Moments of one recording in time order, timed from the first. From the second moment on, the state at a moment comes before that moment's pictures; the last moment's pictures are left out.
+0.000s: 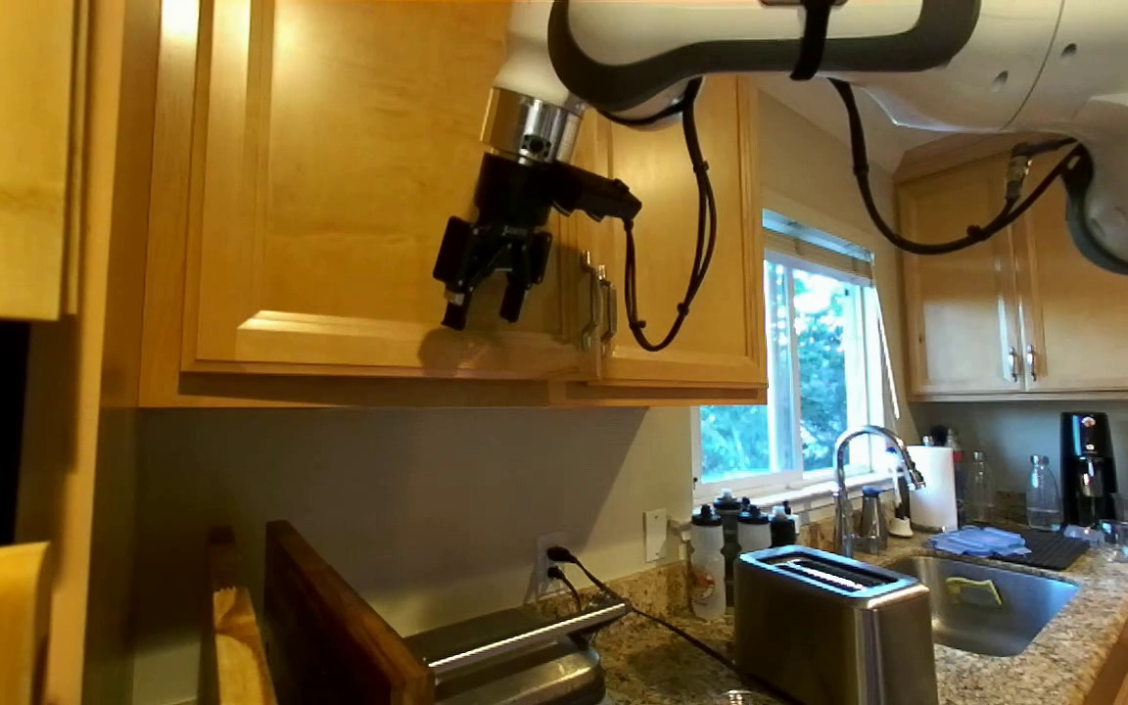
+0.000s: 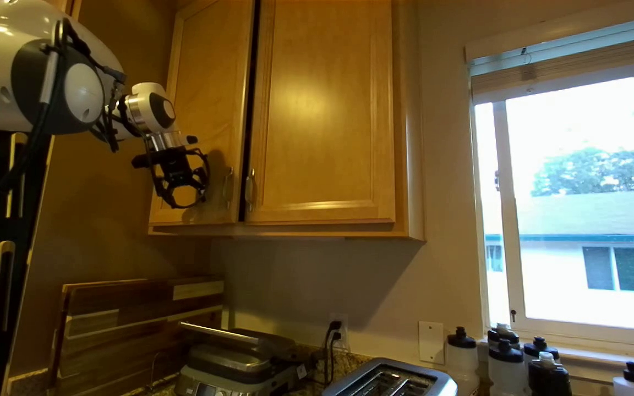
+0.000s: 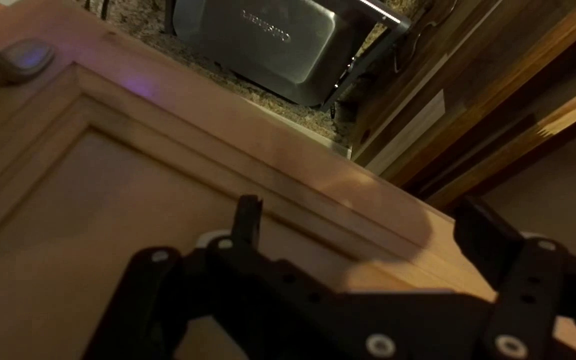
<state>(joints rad) 0.23 0.12 0.39 -1.28 -0.37 1.85 0.18</state>
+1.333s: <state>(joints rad) 0.23 -0.12 0.37 -1.60 0.24 1.68 0.12</state>
